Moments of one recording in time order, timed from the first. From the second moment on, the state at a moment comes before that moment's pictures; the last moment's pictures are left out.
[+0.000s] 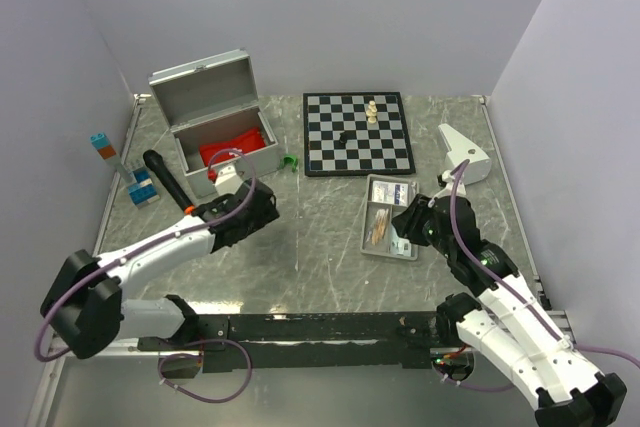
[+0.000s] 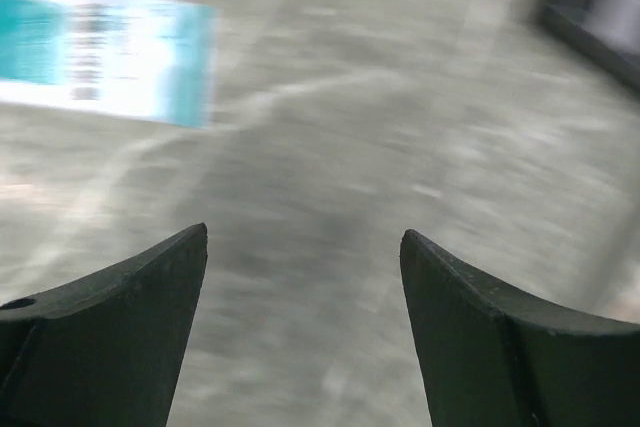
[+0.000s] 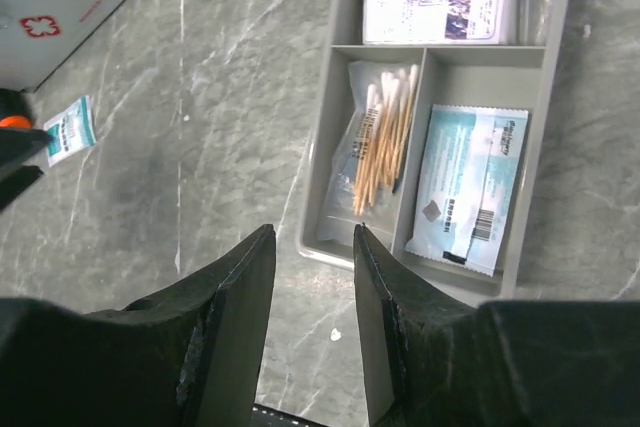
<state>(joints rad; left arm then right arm) -0.75 1.23 0.78 -0.43 -0.48 -1.09 0.44 0.62 0.58 -0.54 0.08 0.65</state>
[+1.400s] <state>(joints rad) -0.38 1.55 0.78 -0.39 -0.52 -0.99 0.44 0.54 0.48 -0.45 -0.07 0.65</state>
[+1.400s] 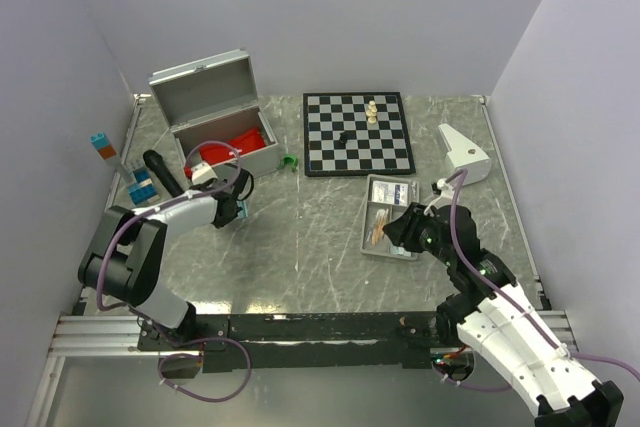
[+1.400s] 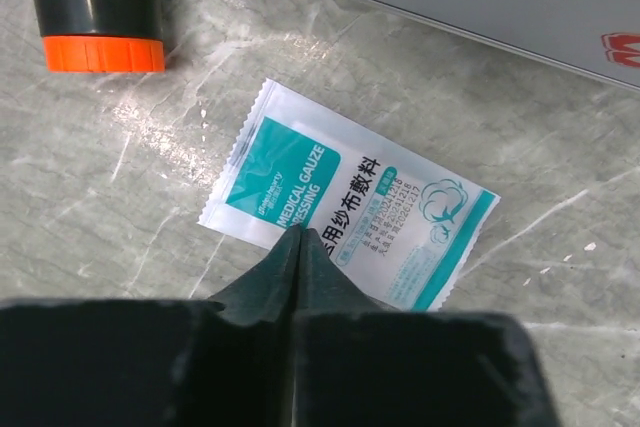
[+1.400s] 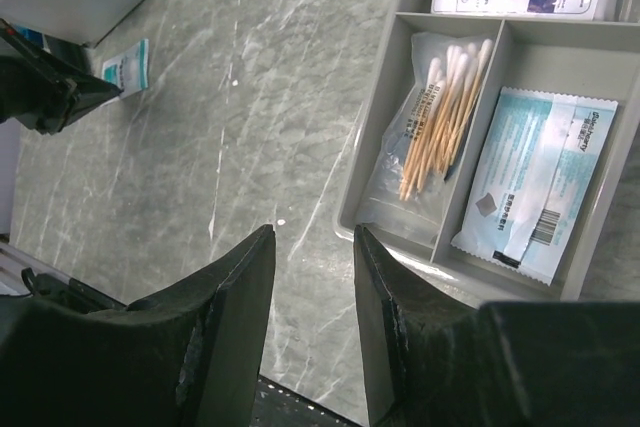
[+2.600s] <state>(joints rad) -0.53 1.69 0.93 -0.49 -0.61 -1.04 0.44 0.45 0.48 -0.47 -0.06 0.64</state>
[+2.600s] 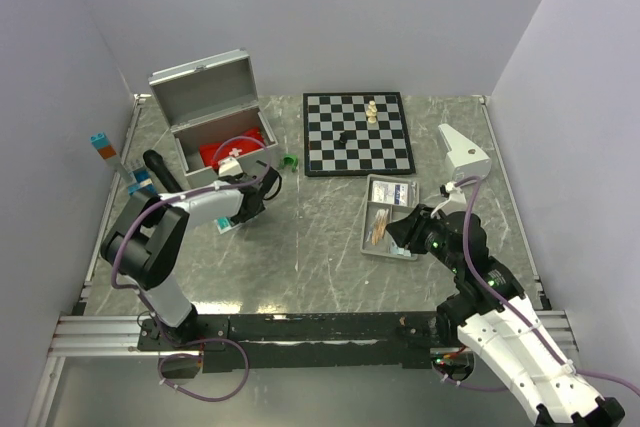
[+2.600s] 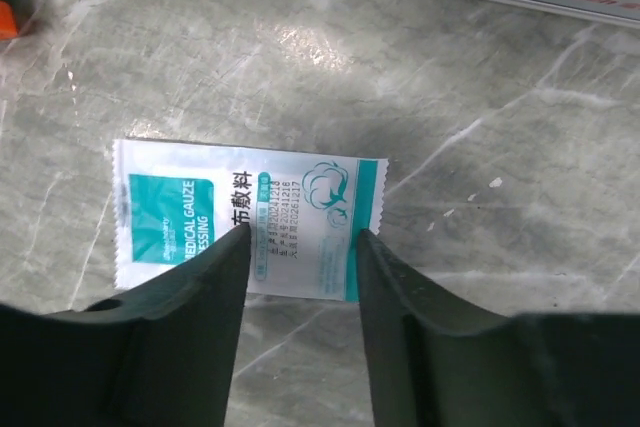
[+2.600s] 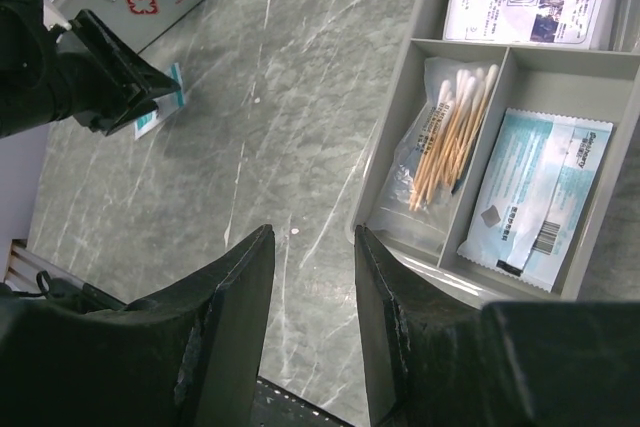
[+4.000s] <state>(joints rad) -1.18 1.69 1.11 0.03 -0.16 -0.20 0.44 0.41 0.68 -0.72 0.09 0.56</state>
